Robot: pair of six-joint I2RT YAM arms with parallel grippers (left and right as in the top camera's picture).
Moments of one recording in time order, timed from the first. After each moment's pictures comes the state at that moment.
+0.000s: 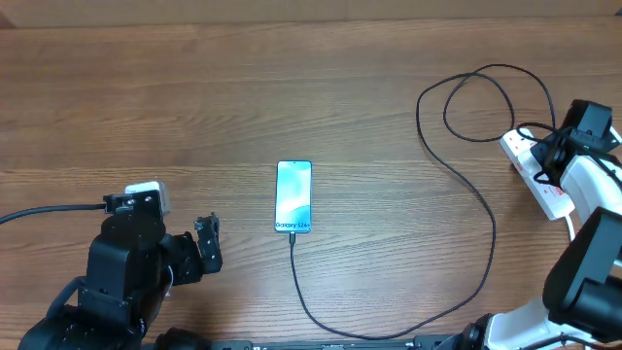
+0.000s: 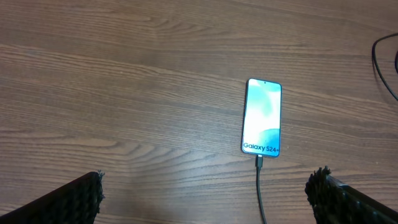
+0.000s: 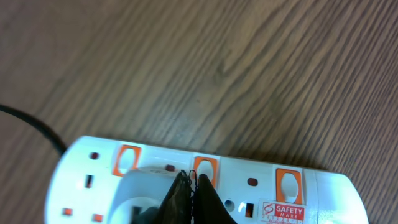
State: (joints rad) left arm -0.33 0.76 1.23 -1.31 -0.20 -0.44; right arm -0.42 1.76 1.07 -0.35 0.27 0.56
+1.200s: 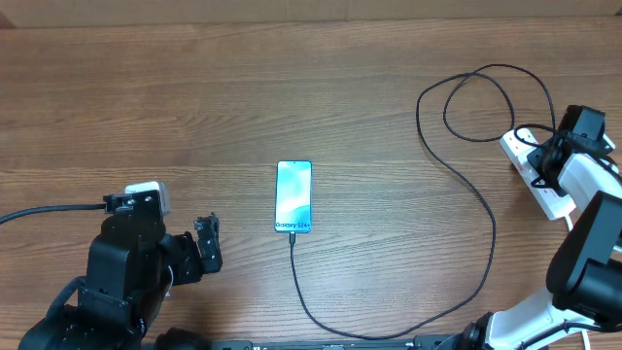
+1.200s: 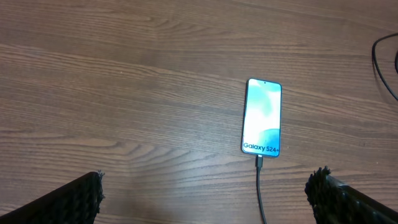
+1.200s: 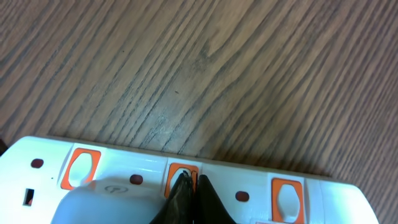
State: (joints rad) left arm -0.33 0.76 1.23 -1.31 -0.20 -0.44; right arm -0.43 1.84 1.07 -0.33 0.26 0.54
